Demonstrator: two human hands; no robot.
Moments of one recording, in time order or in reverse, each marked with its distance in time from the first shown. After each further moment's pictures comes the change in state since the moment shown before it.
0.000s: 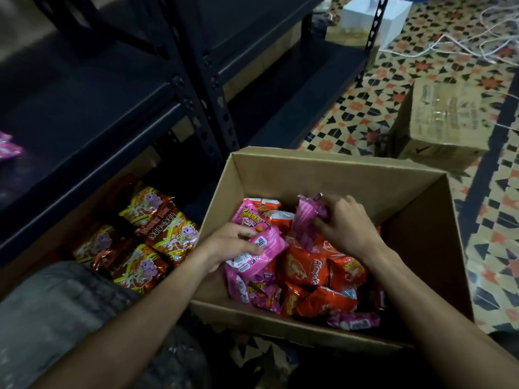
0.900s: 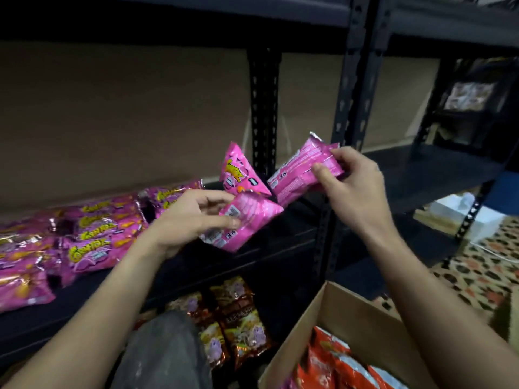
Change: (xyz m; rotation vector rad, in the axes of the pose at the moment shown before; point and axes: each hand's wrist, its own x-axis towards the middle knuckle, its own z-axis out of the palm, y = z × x) left_hand -0.289 0.094 -0.201 -0.209 0.600 0.792; right_hand 0.039 -0.298 -0.188 0.676 0.455 -0.630
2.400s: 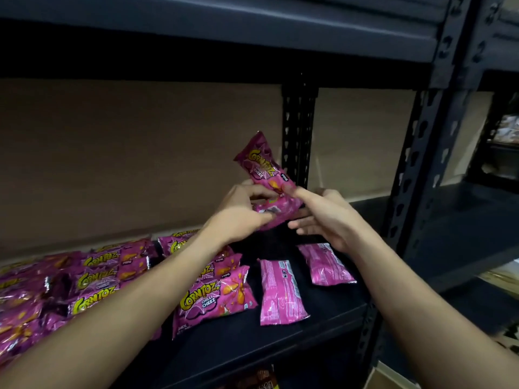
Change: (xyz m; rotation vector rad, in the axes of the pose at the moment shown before) left_hand 0.152 -0.013 -0.045 0.559 0.309 0.092; right_hand 0.116 0.014 0.128 0.380 -0.468 0.566
